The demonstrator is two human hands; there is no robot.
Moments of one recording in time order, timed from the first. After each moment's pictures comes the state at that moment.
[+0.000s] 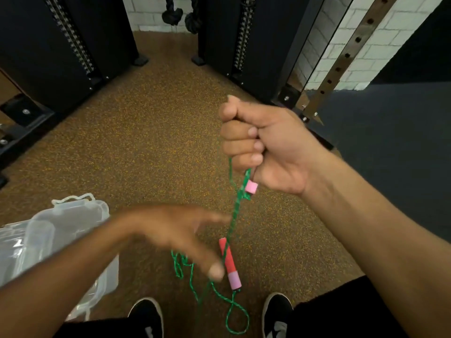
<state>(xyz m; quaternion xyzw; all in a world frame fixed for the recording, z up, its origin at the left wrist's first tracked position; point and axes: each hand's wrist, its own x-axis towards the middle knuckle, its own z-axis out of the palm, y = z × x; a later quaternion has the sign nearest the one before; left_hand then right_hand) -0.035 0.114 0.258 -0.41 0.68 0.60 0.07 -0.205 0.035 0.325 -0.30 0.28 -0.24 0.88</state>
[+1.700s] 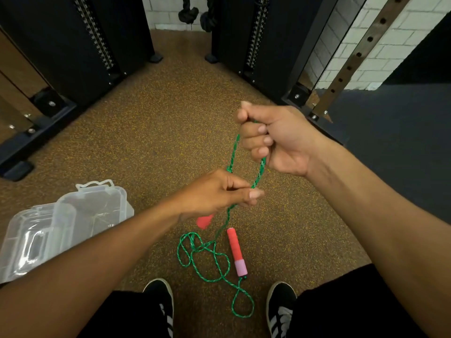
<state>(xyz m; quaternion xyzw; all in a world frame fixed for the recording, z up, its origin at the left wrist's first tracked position) -0.064 0.114 0.228 -0.47 0.63 0.57 -0.22 -0.207 0.035 0.316 -0.39 0.38 -0.22 0.81</state>
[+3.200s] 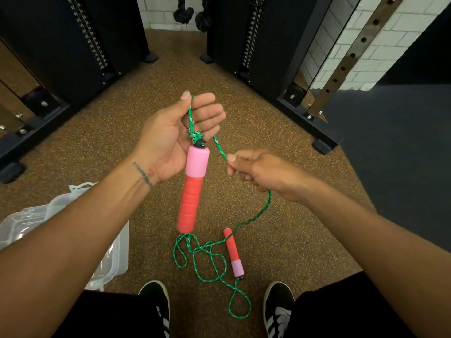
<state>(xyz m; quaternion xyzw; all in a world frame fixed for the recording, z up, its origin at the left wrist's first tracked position) -0.028 0.074 0.276 -0.39 0.25 0.65 -0.60 -0.220 0.053 0.261 -0.67 0.50 -0.06 0.54</state>
